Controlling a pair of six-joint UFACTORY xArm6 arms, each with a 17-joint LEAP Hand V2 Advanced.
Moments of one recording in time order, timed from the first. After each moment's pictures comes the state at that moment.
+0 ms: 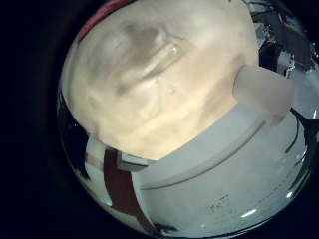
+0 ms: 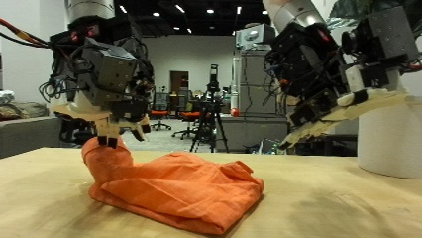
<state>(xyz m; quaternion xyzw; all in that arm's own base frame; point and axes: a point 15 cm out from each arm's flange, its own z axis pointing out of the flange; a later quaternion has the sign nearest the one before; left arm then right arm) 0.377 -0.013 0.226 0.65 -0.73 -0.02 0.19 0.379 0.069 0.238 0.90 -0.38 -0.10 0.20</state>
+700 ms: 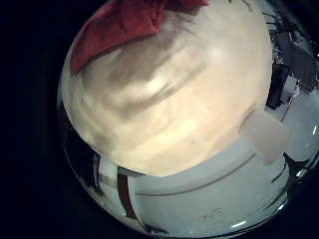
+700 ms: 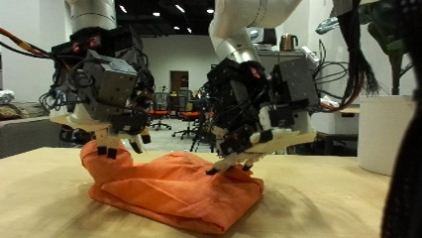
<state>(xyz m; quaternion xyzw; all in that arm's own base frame) 0.374 -0.013 0.210 0.65 -0.73 -0.03 0.21 0.407 0.179 0.161 0.91 -0.33 -0.15 0.19</state>
